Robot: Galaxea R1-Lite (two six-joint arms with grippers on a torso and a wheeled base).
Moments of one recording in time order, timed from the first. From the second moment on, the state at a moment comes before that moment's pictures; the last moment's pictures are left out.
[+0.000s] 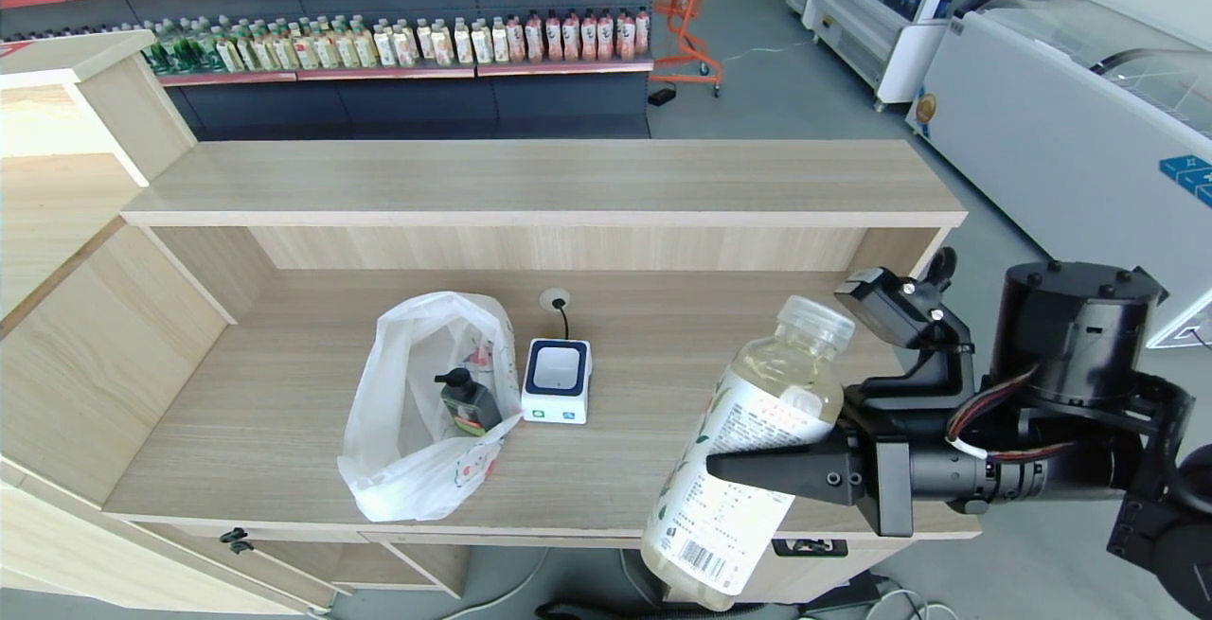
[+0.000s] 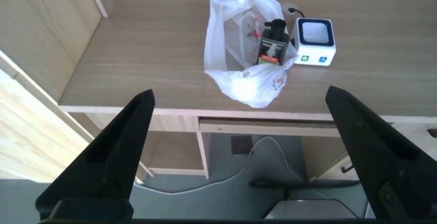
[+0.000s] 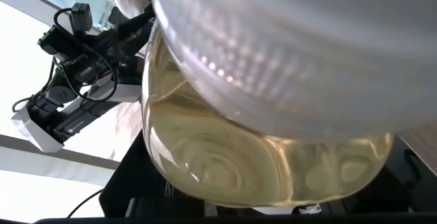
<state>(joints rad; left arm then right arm) 0.00 0.00 0.00 0.00 0.00 0.00 0.55 1.62 -0.59 -0.85 0.87 0.29</state>
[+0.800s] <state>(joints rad) 0.00 0.00 0.00 0.00 0.00 0.00 0.26 1.52 -0.58 -0.84 0.34 -0.40</state>
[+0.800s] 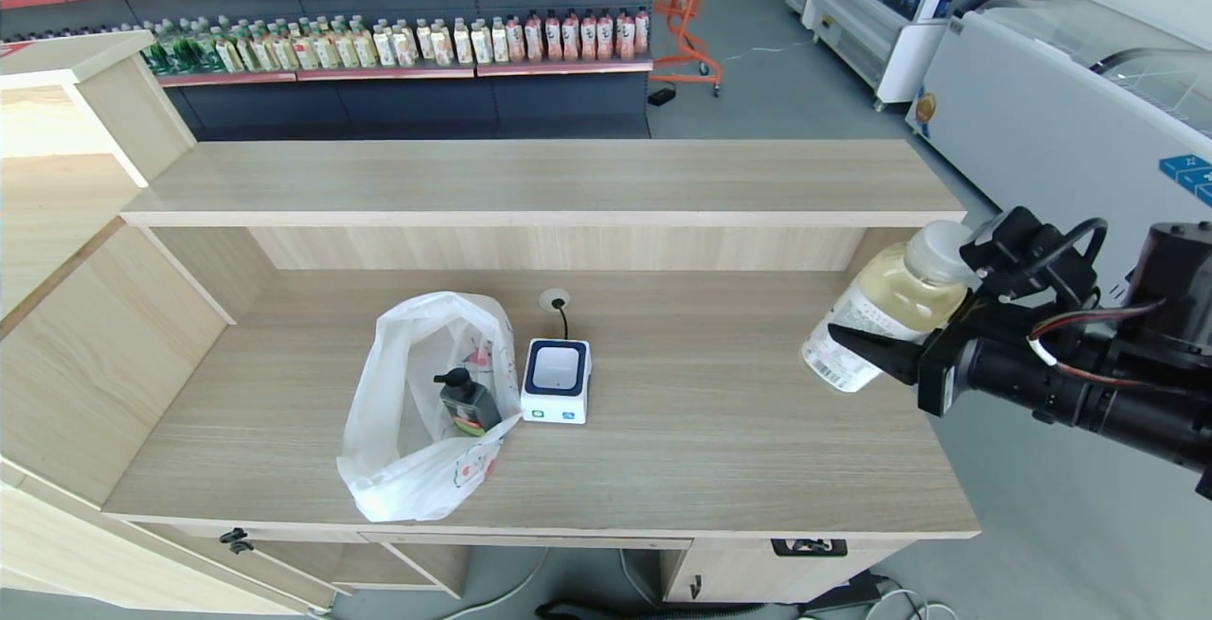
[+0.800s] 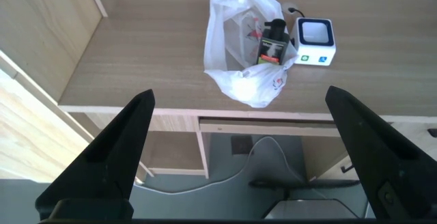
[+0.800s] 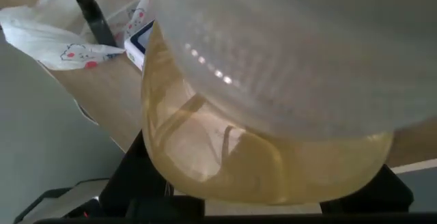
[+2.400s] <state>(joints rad) 0.00 0.00 0.00 0.00 0.00 0.01 0.22 1.47 -0.47 -0.82 0.30 -0.21</state>
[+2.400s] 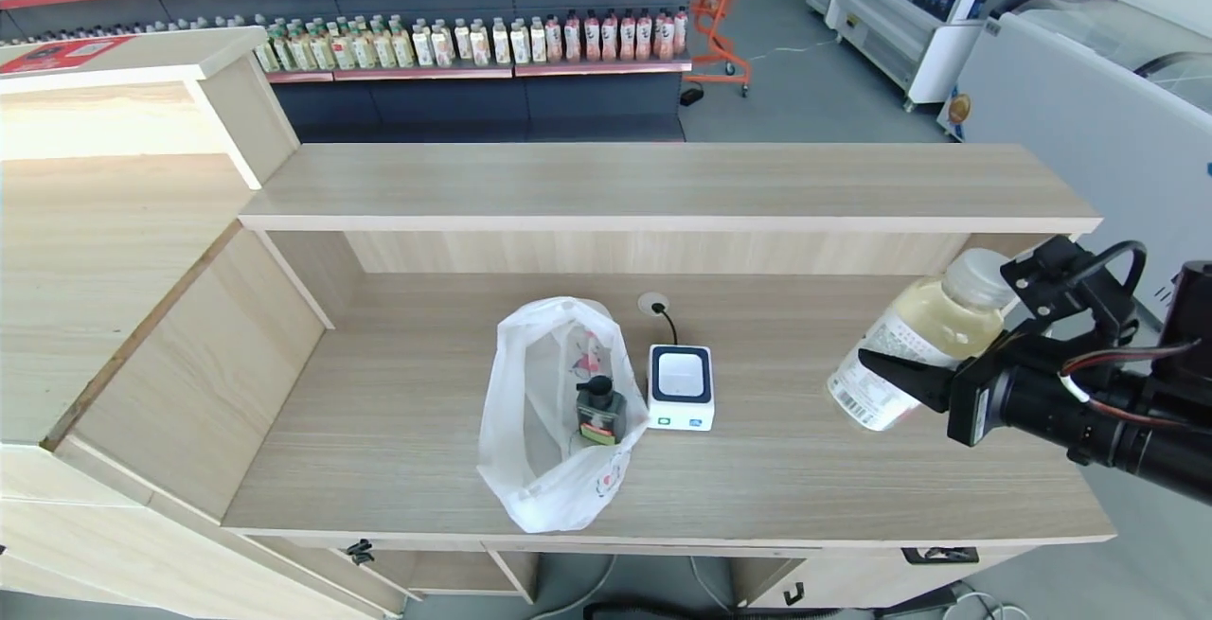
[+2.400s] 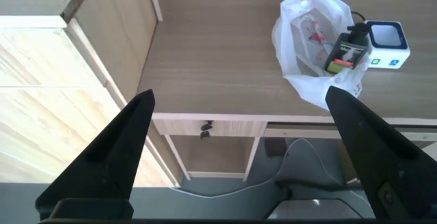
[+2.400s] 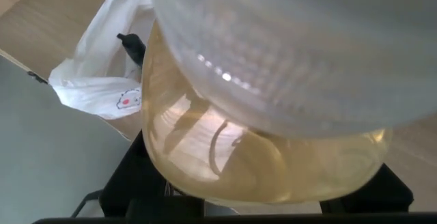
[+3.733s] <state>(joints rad) 0.00 0.00 0.00 0.00 0.00 0.01 0.17 1.77 -0.52 -0.97 0.35 -0.51</state>
